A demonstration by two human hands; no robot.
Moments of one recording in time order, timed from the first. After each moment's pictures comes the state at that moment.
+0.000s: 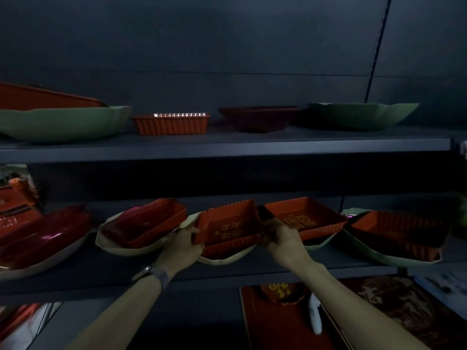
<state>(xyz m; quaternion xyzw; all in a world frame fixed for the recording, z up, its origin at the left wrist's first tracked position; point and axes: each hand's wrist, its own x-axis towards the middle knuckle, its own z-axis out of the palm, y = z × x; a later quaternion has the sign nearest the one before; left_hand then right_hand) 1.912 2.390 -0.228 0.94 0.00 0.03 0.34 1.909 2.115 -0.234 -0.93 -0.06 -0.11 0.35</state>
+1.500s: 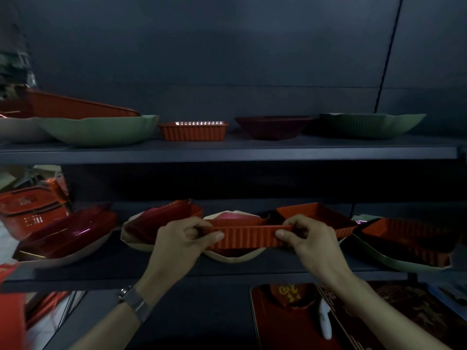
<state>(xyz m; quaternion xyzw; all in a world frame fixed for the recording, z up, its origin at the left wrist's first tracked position) 1.800 2.407 -0.168 0.83 -0.08 0.18 0.52 1.813 2.120 -0.173 -0.86 -0.09 -0.21 0.45</state>
